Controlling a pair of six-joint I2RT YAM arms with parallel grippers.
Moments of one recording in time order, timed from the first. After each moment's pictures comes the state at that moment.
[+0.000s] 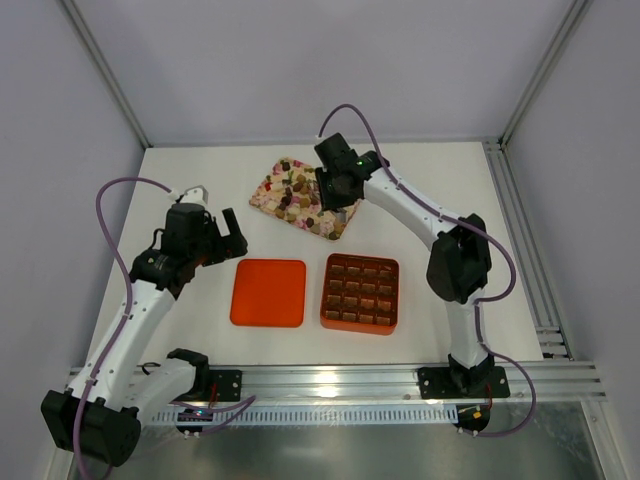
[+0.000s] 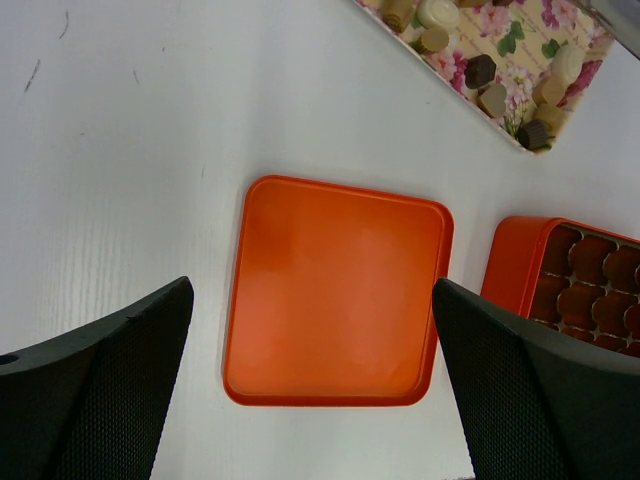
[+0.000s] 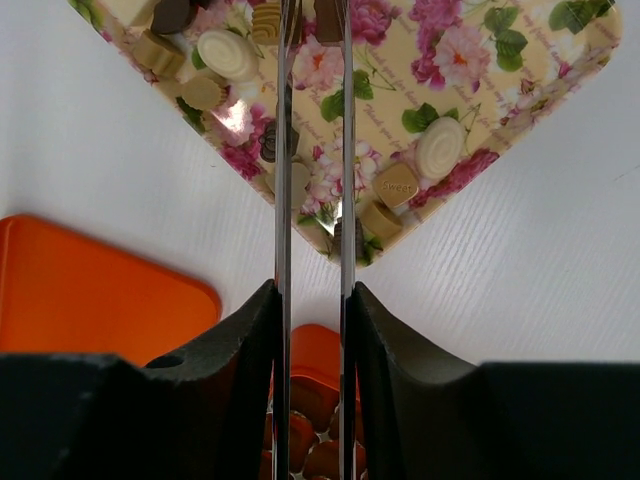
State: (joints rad) left arm -0.26 0.96 0.93 -0.68 -0.08 -0.44; right arm 0.64 2.06 1.94 -0.84 0.10 0.34
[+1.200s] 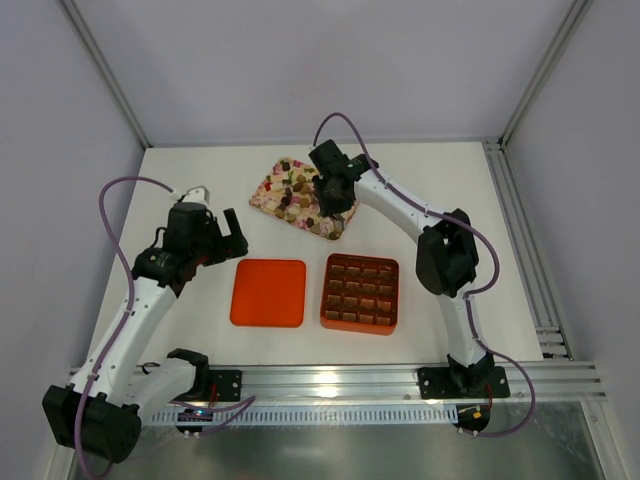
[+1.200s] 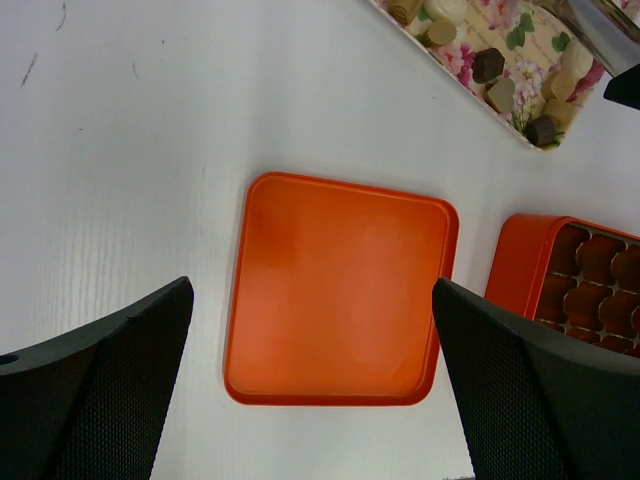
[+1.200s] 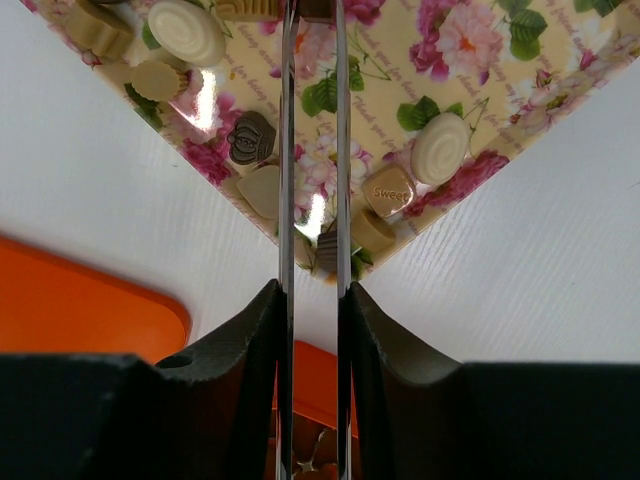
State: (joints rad) left arm -0.26 0.98 0.93 -0.68 -0.08 -0.44; right arm 0.65 2.16 1.98 -0.87 0.12 0.31
